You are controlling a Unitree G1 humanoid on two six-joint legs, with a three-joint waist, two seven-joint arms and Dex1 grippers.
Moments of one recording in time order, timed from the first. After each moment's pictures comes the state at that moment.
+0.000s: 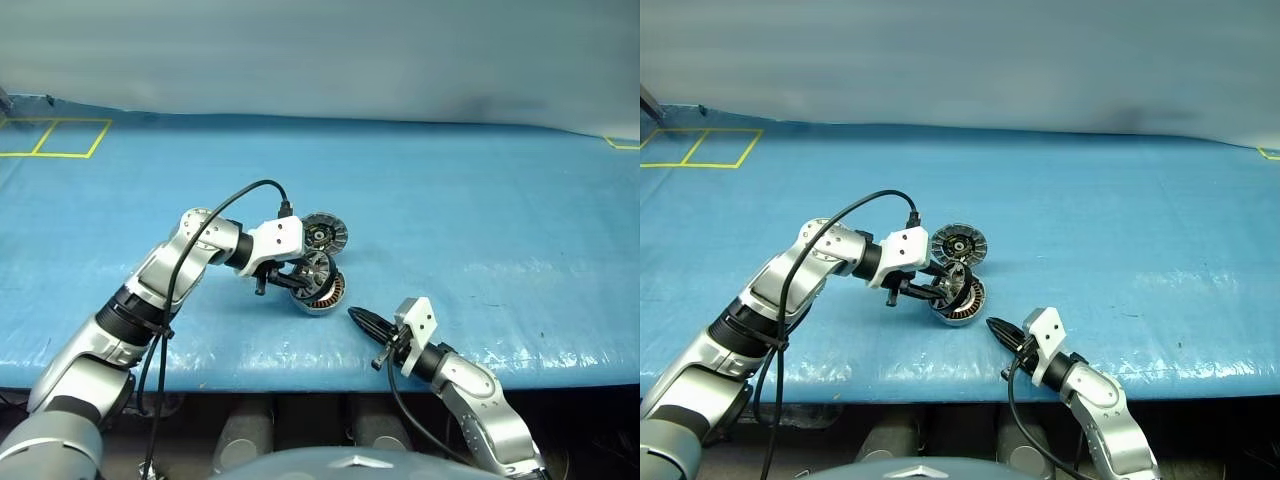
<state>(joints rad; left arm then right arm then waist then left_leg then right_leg) -0.64 0.63 -0.46 -0.09 -0.10 0.51 -1.20 0.25 -0.32 0.15 -0.20 0.28 0.08 0.67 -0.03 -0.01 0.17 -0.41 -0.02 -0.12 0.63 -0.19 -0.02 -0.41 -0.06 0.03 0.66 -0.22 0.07</state>
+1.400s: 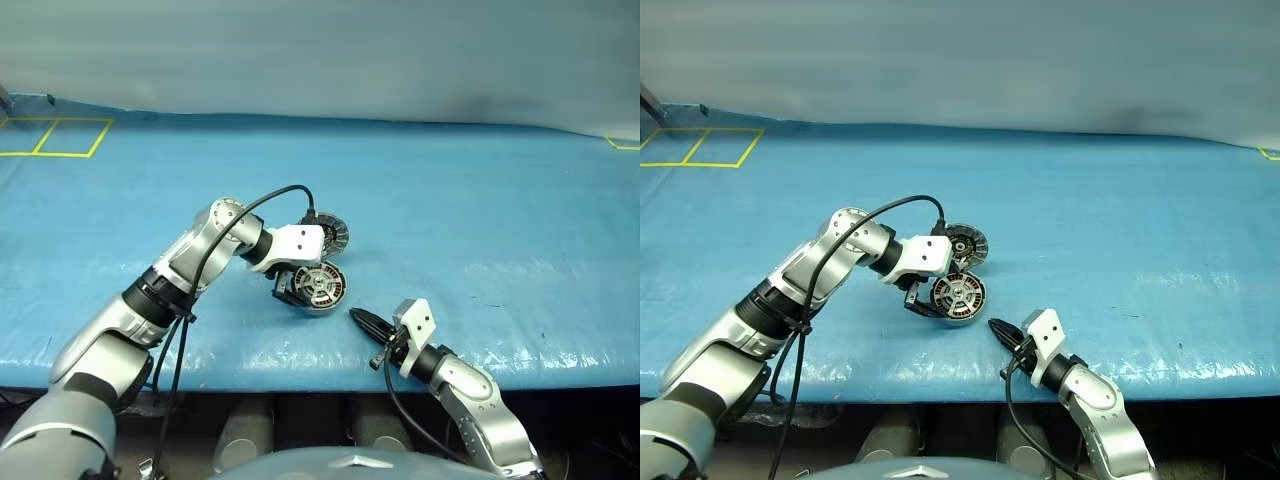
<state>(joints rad) -0.77 0.54 -0.53 0.00 -0.05 0.50 -1.35 0.26 -0.31 0.16 -0.20 0.25 0.08 0.63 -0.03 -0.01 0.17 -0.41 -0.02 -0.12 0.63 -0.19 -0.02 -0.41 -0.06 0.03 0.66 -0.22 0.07</state>
